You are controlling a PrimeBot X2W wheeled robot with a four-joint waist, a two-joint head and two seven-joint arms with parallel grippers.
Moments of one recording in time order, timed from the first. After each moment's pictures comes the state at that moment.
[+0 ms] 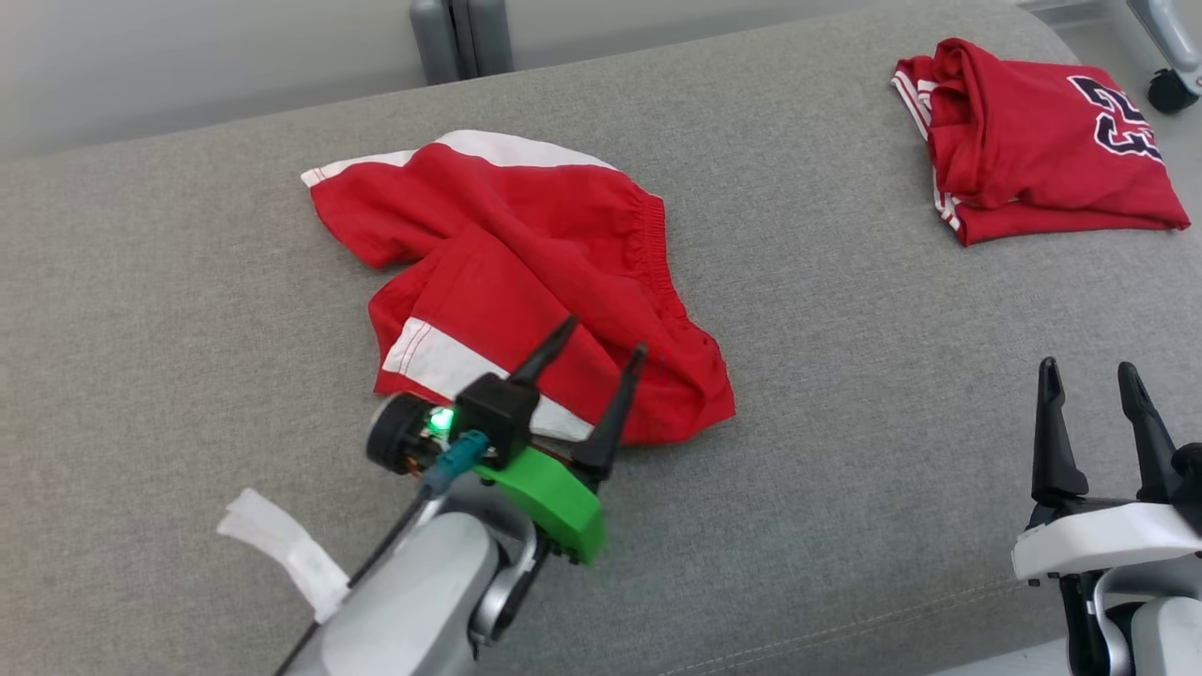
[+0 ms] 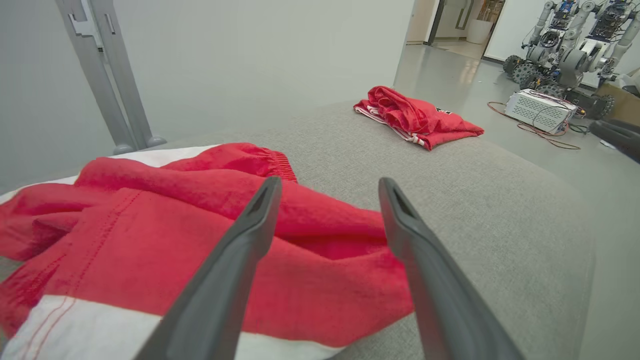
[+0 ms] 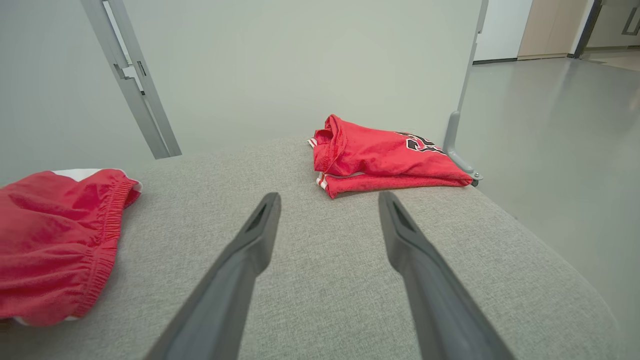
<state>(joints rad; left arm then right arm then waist) -0.49 0.12 -0.76 0.39 -0.49 0.03 -0.21 -0.05 -0.05 -0.23 0.08 0.14 0.13 -0.19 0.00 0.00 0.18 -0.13</state>
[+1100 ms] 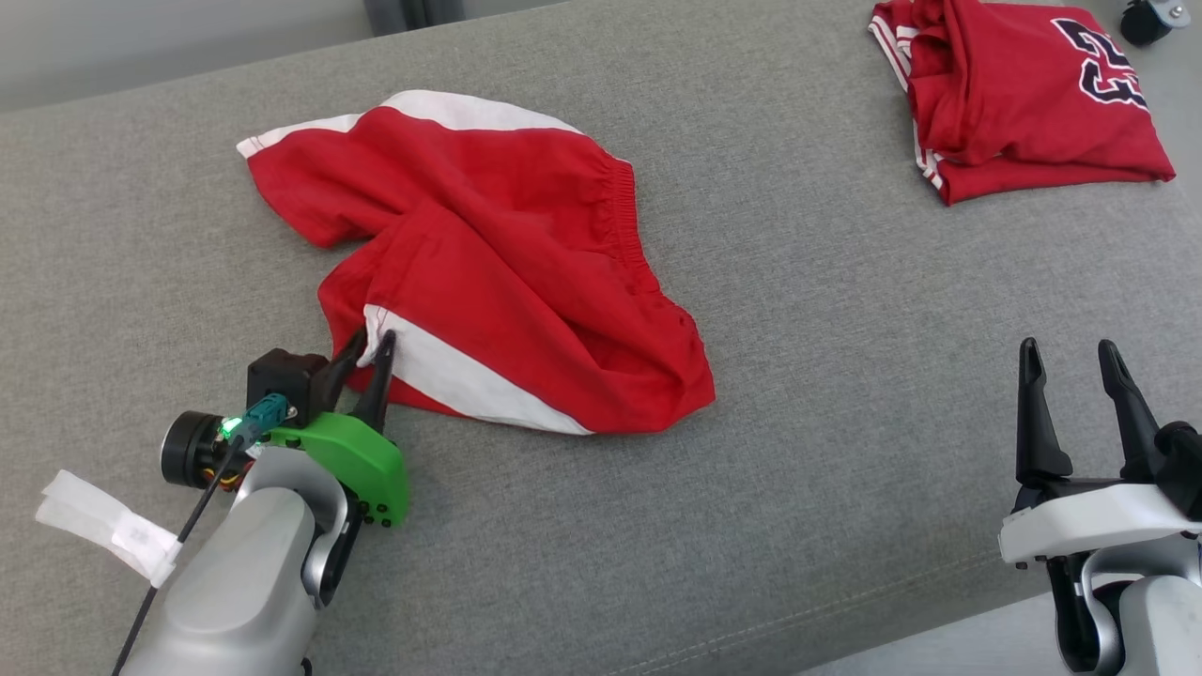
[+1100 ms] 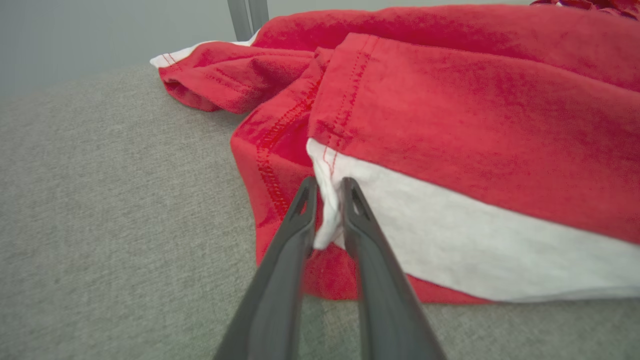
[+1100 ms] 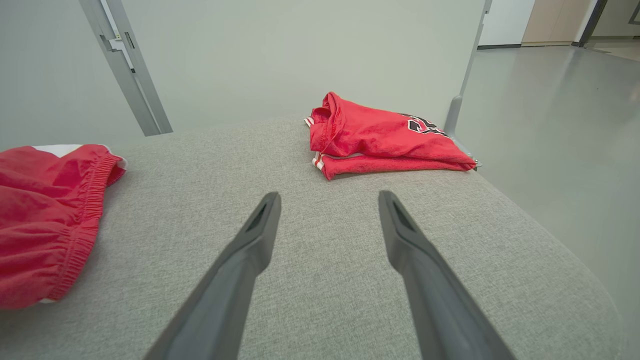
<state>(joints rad) -0.57 0.27 -0.61 0.73 -0.55 -0.01 -0.25 -0.08 -0.07 -0.18 0.09 0.15 0.13 -0.20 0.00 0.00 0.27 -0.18</state>
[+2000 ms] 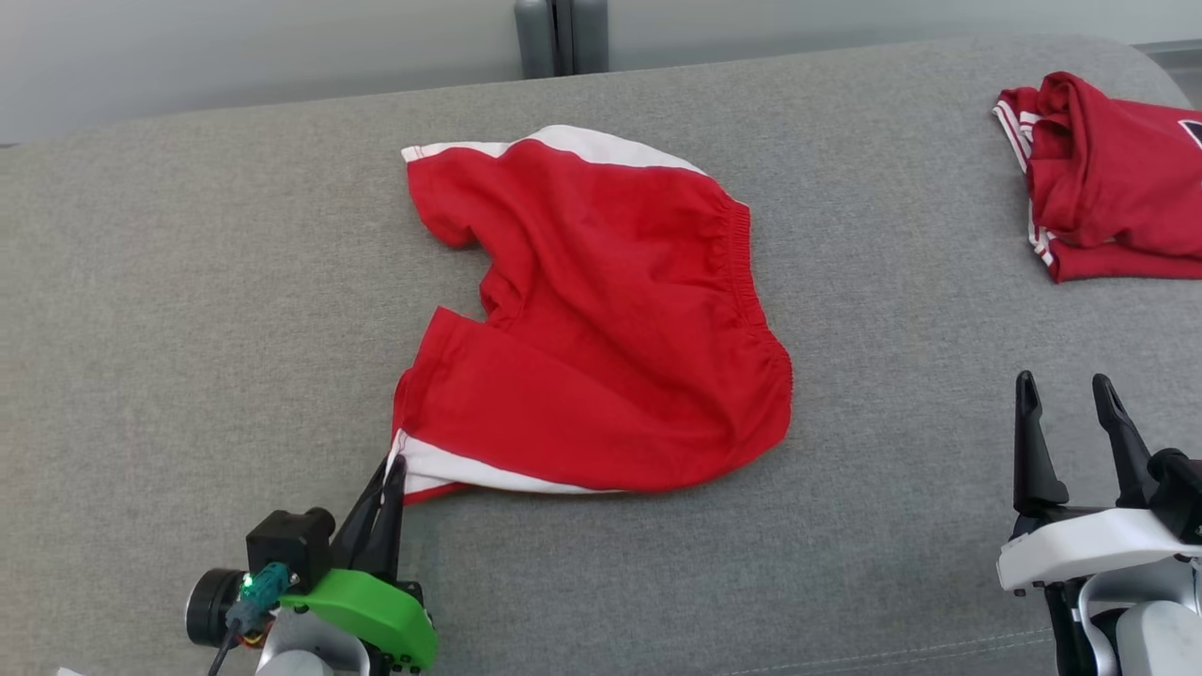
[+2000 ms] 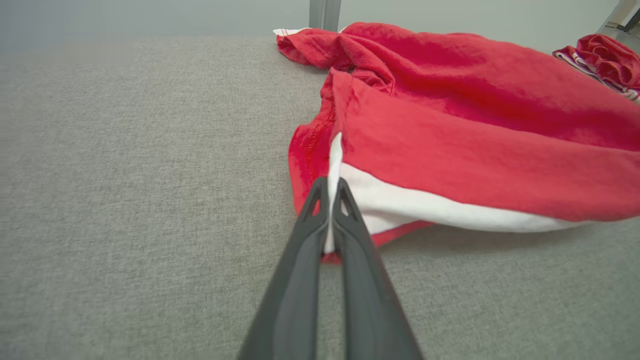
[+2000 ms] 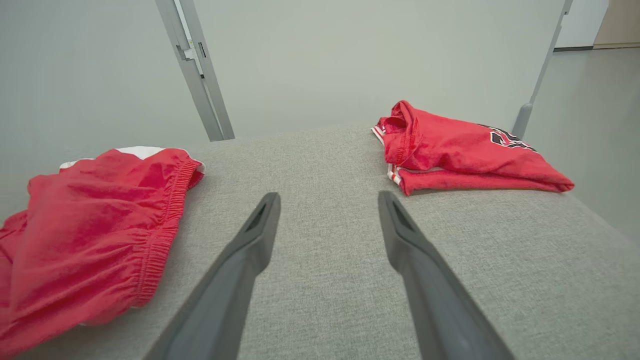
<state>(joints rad) -0.19 0.29 -0.52 0.37 -0.56 0.08 -0.26 -0.04 -0.07 -0.19 0.12 0.15 0.13 -0.19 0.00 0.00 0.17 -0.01</state>
